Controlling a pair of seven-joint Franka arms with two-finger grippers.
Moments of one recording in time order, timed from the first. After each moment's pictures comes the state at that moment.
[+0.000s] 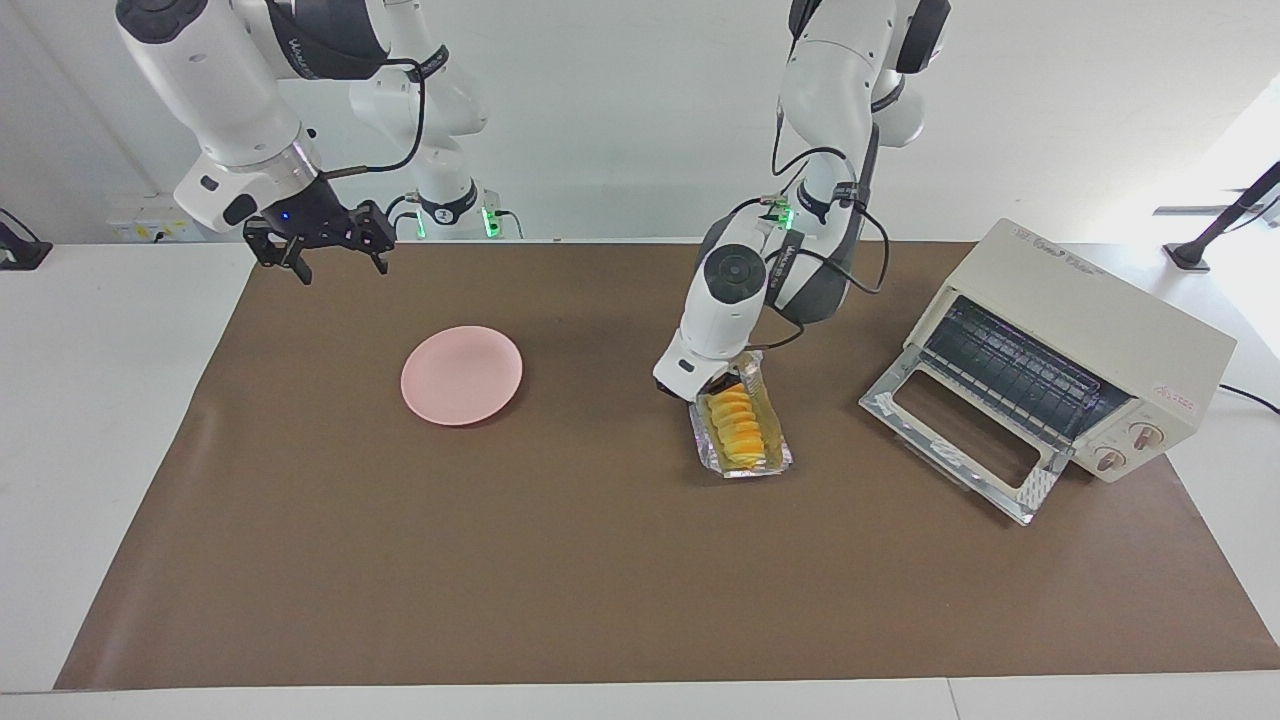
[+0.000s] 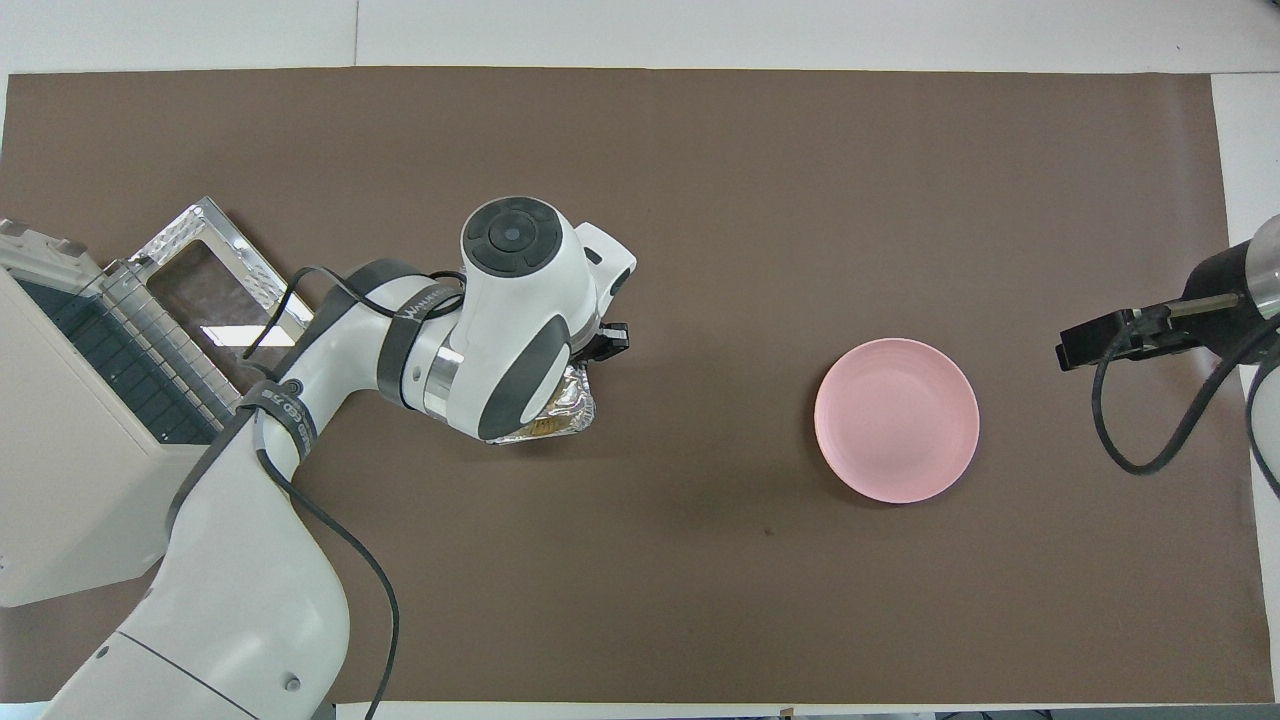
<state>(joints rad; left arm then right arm) -0.56 0.43 -0.02 -1.67 -0.12 2.00 -0.58 -0.12 -0.06 0.14 -1.72 0.03 1.56 -0.11</state>
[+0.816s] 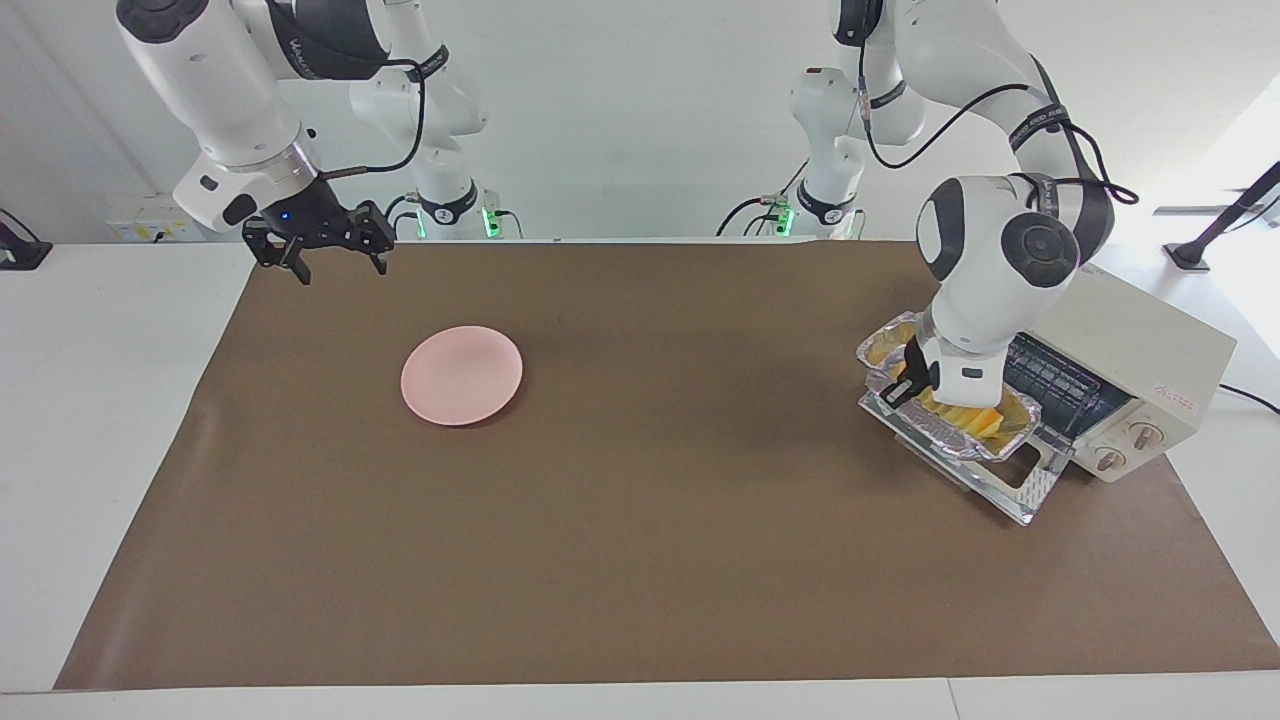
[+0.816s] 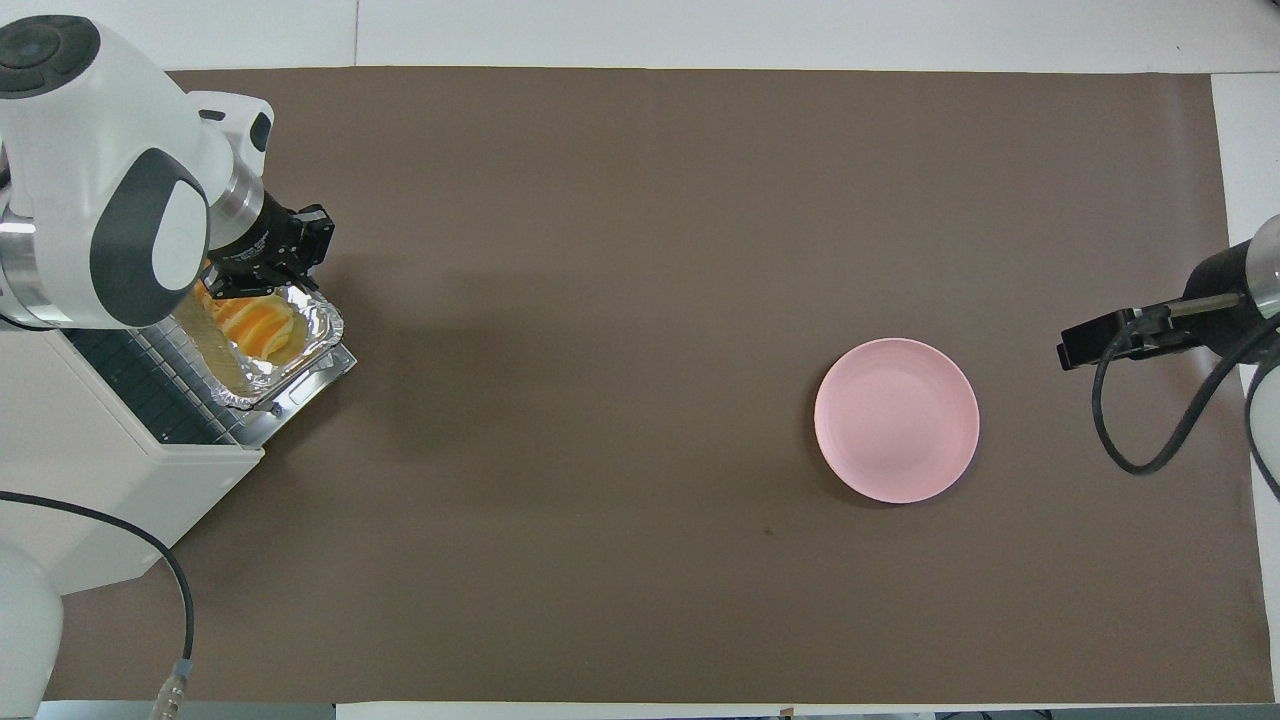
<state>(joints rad) -0.51 0.33 0.40 -1.59 -0.11 1.76 -0.70 -0.12 -0.06 0.14 -1.72 0.03 1.56 -0.11</state>
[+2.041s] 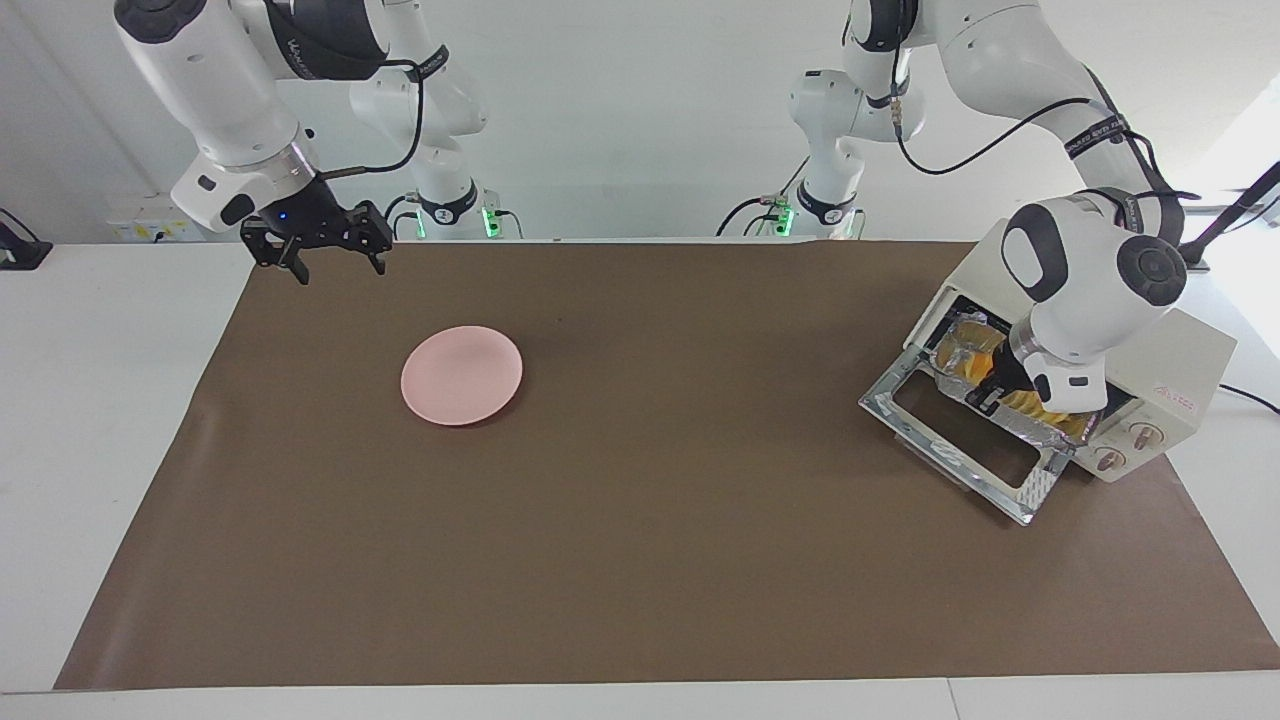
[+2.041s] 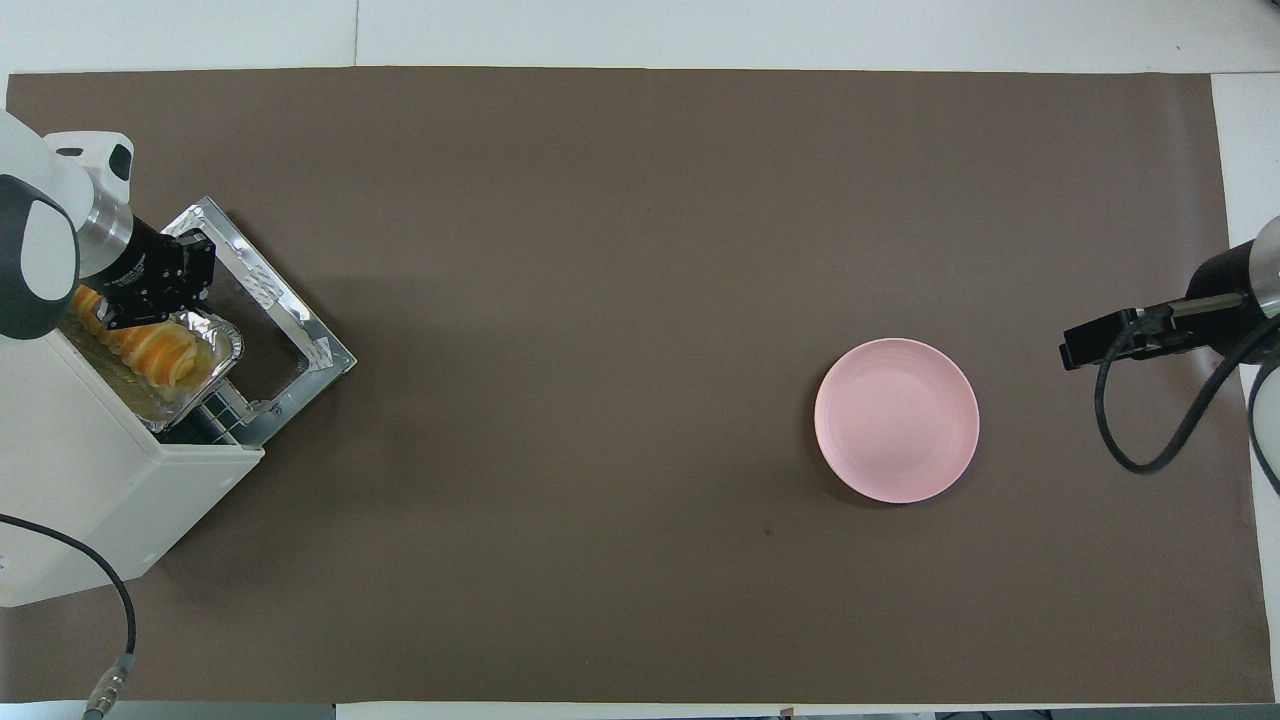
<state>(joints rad) -0.39 0.32 0.46 -1.70 -0.10 1.83 -0.61 -0.12 -0.06 0.13 -1.72 0.03 1.56 -0.11</state>
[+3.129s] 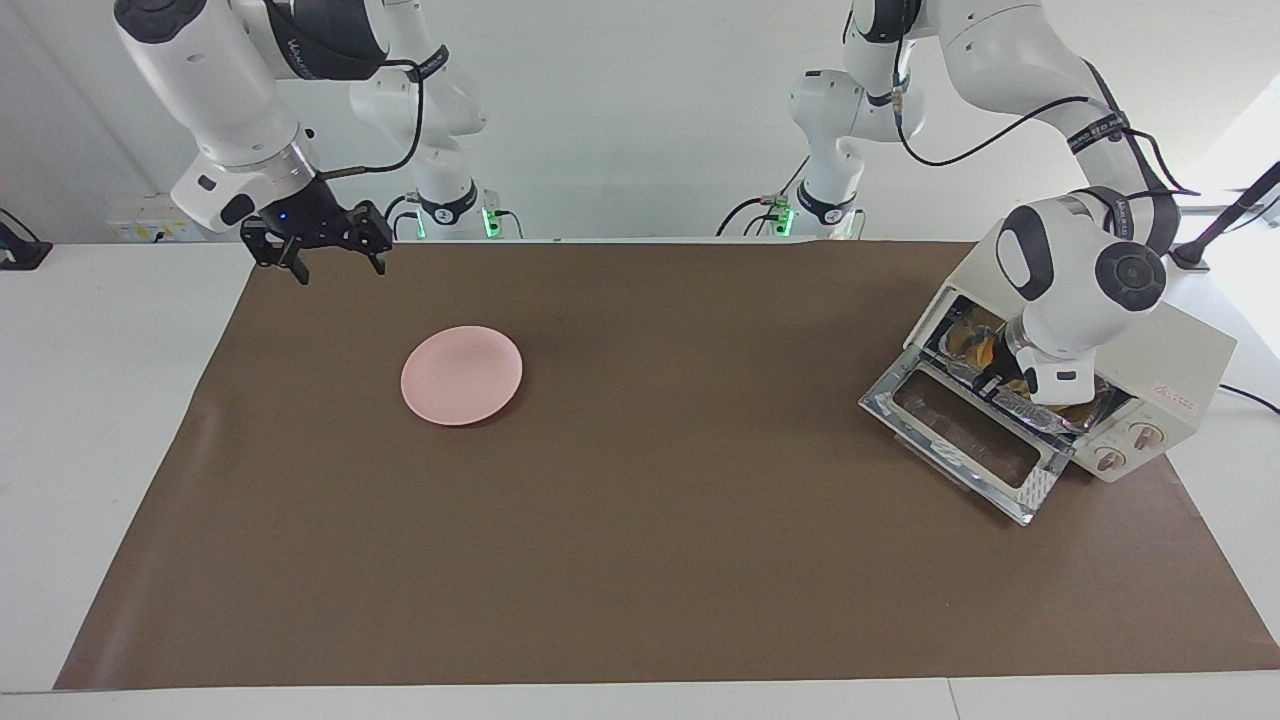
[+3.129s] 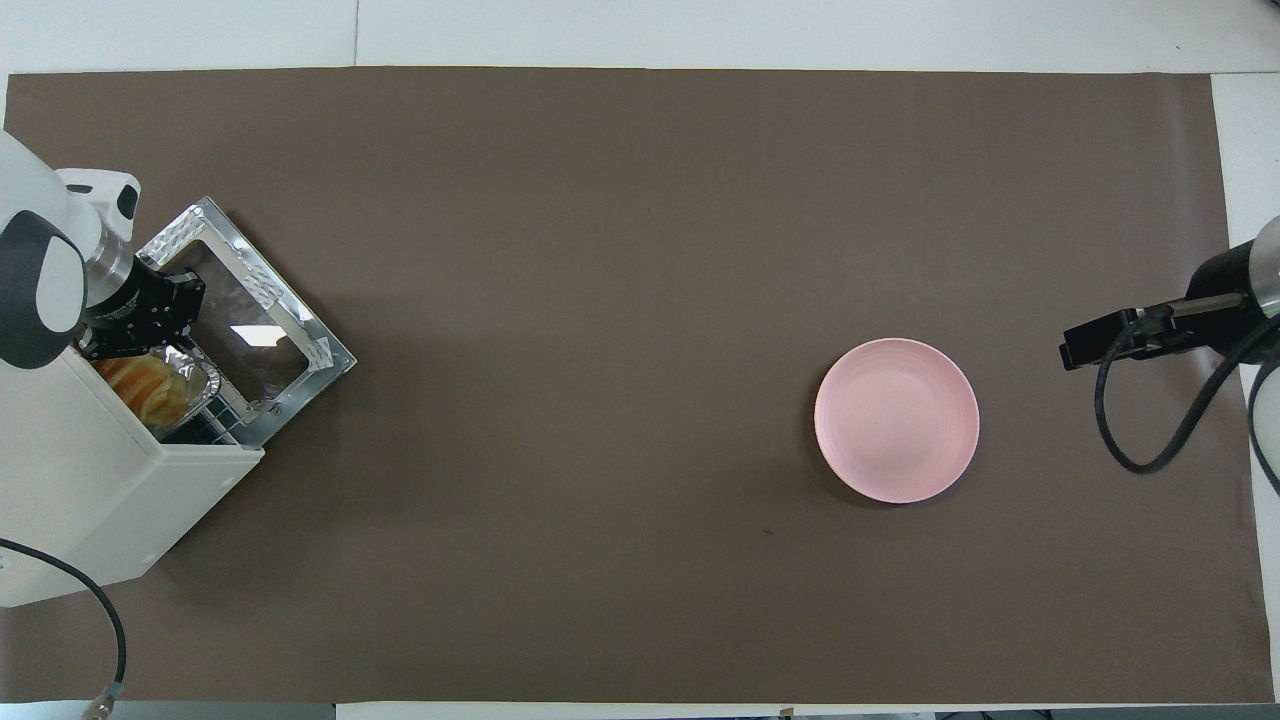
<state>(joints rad) -0.39 0.28 0.46 -1.79 0.01 1.83 -0.59 -0.12 -0.06 0.13 -1.72 0.03 1.56 -0.11</state>
